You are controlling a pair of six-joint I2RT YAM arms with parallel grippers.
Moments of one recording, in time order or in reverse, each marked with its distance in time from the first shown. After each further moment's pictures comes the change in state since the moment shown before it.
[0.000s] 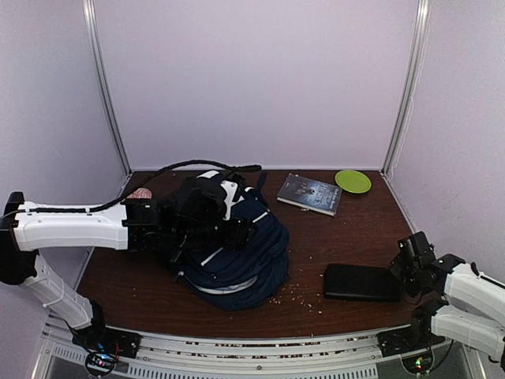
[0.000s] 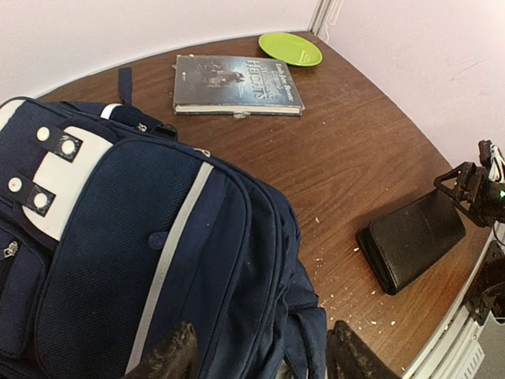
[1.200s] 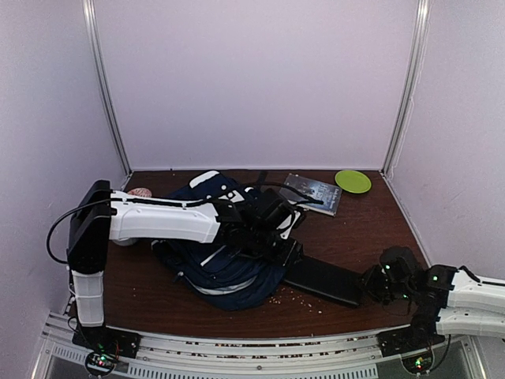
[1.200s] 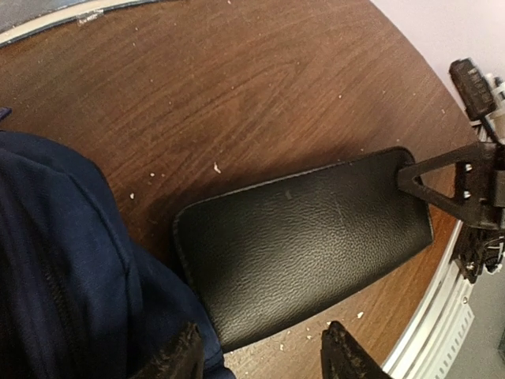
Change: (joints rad) left arm -0.001 0.539 0.426 -0.120 0.378 0.036; right arm 0.500 -0.053 -0.053 0.174 -0.235 0.185
